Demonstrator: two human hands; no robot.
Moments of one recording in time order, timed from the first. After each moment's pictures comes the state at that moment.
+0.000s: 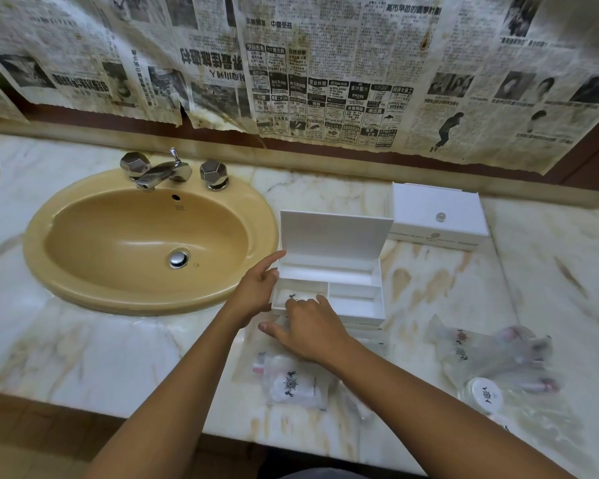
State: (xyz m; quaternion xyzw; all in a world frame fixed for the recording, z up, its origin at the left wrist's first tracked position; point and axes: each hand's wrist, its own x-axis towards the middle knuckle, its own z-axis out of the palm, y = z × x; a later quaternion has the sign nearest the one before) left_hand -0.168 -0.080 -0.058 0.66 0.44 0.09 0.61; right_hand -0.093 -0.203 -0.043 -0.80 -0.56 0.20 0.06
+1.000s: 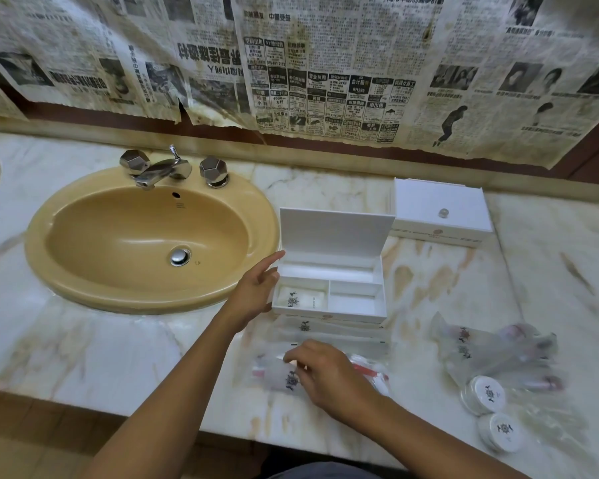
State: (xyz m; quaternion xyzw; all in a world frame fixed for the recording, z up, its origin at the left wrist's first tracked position) left_hand -0.176 -0.089 -0.049 0.62 0.43 0.10 0.65; right_hand -0.108 -0.277 -0.056 -0.71 -0.60 0.26 0.27
